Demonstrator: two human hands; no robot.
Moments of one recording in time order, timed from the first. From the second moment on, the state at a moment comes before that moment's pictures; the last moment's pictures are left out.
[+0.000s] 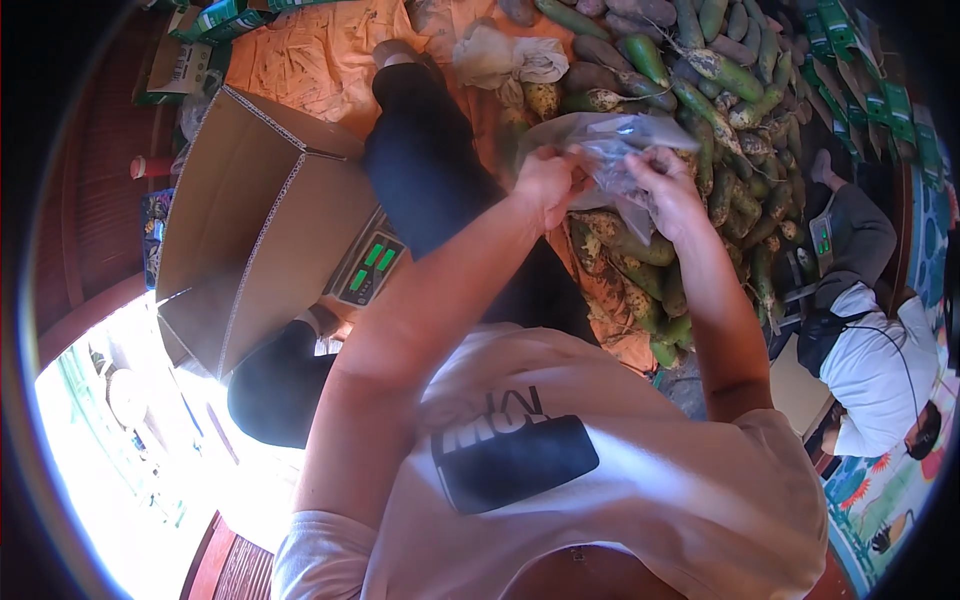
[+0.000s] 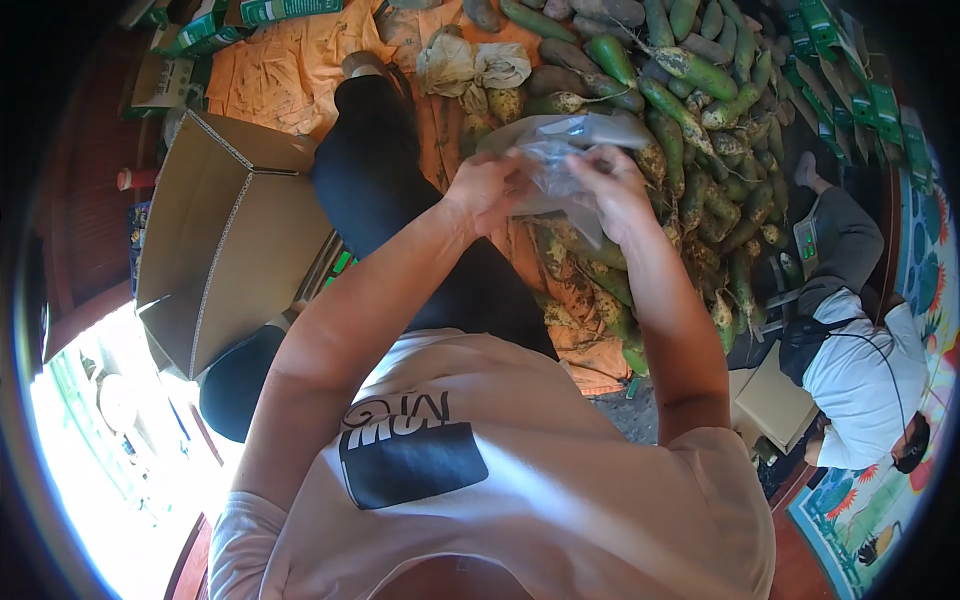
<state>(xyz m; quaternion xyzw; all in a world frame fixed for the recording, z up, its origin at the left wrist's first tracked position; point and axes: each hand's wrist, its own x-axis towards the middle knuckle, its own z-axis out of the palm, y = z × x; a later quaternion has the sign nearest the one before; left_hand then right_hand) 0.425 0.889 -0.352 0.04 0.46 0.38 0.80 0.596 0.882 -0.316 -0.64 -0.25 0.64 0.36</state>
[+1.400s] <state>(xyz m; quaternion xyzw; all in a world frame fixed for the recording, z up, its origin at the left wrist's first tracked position) 0.097 0.919 -0.116 0.43 0.63 0.57 0.29 0.479 1.045 -0.098 -0.44 -0.71 0.45 0.32</state>
